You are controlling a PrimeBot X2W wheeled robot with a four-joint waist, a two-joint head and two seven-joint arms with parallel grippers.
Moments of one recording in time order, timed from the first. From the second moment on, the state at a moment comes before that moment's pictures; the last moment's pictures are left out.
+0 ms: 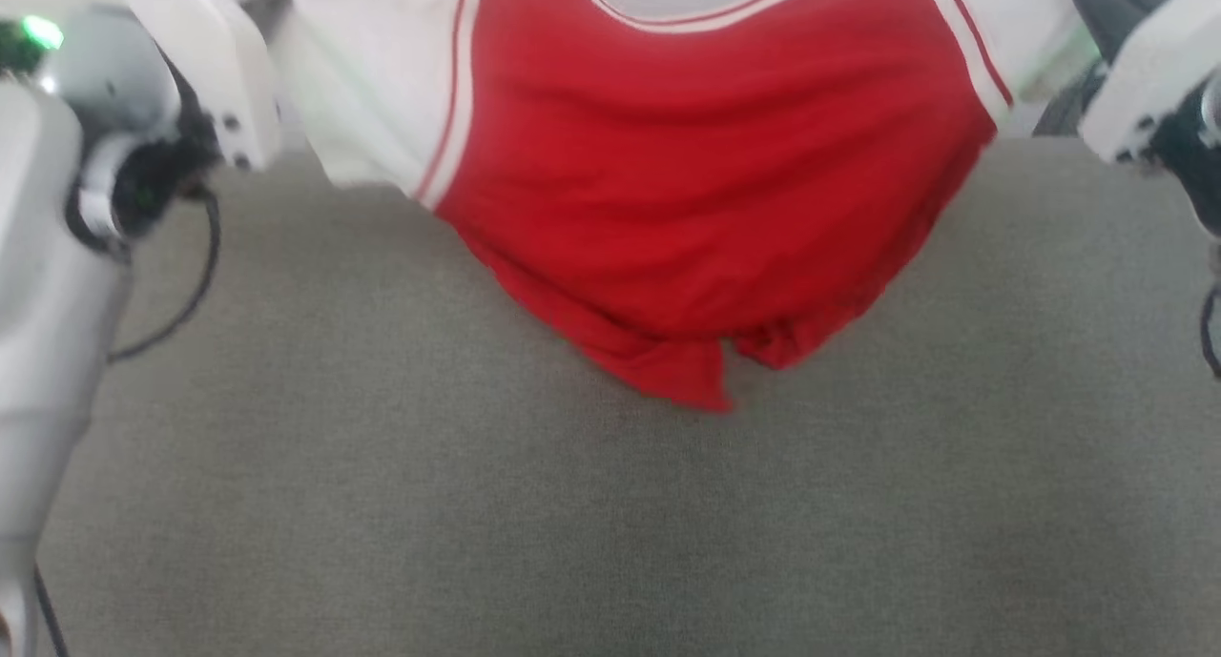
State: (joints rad) left arm -1.02 0.54 -0.47 0.41 -0.77 0.03 0.54; right arm -0.90 -0.42 0.20 0.42 0.59 0.13 0.38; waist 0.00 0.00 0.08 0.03
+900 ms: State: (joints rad) left arm -1.53 0.43 -0.48 0.65 -0.63 0.01 0.29; right arm -1.36 -0.40 0.29 0.69 0.44 0.13 0.06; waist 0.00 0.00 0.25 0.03
